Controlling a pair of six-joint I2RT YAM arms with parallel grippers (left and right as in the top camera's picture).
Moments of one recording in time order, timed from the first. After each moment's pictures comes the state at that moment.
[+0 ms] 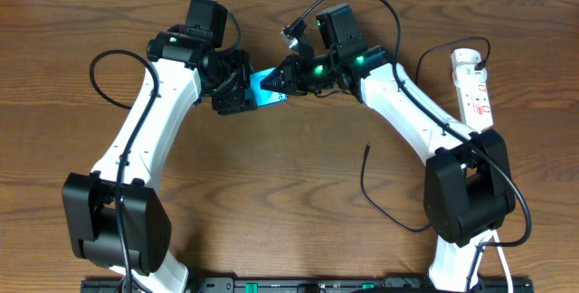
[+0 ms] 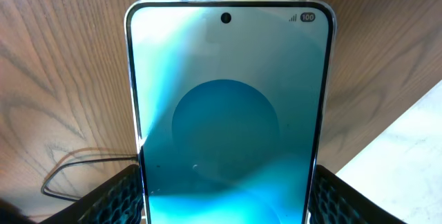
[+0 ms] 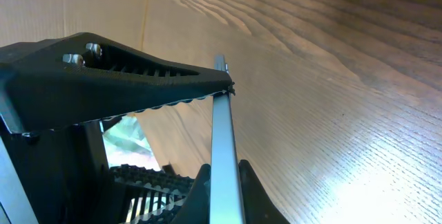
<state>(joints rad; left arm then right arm) -0.21 1.78 1.54 -1.01 0.35 -1.90 0.47 2.00 1.57 -0.44 -0.86 0.53</state>
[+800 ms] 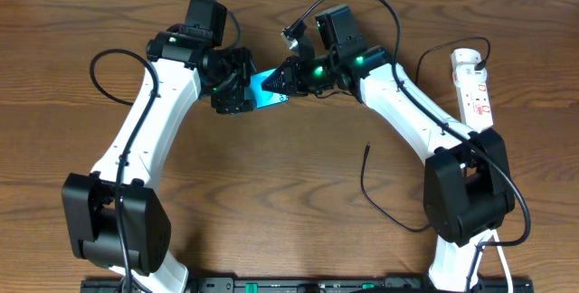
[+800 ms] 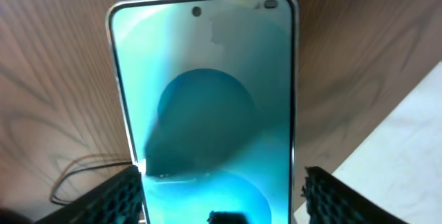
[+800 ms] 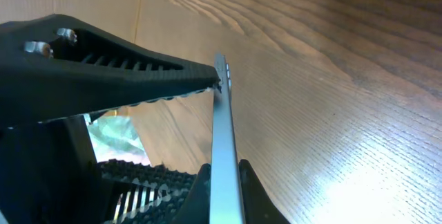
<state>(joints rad) -0.21 1.78 1.54 -0.98 0.36 -1.82 0.47 2.00 1.57 -0.45 -0.84 0.51</state>
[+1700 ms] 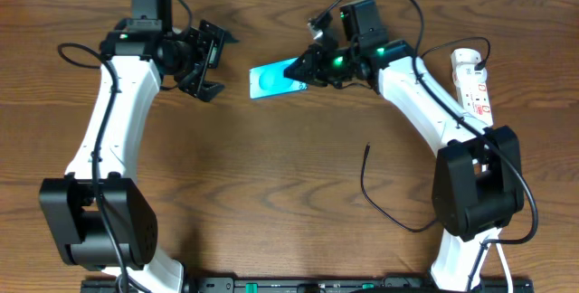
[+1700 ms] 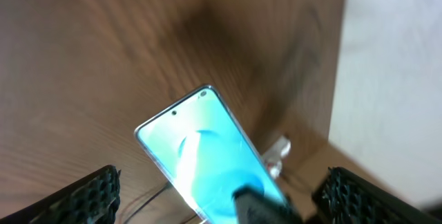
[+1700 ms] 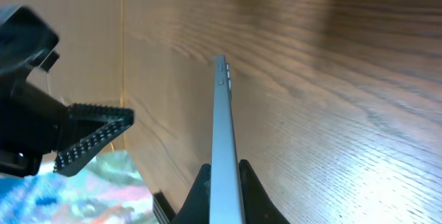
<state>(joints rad) 0.00 1.78 1.54 -0.85 0.60 -1.13 0.37 2.00 1.57 -0.47 -0.80 0.58</state>
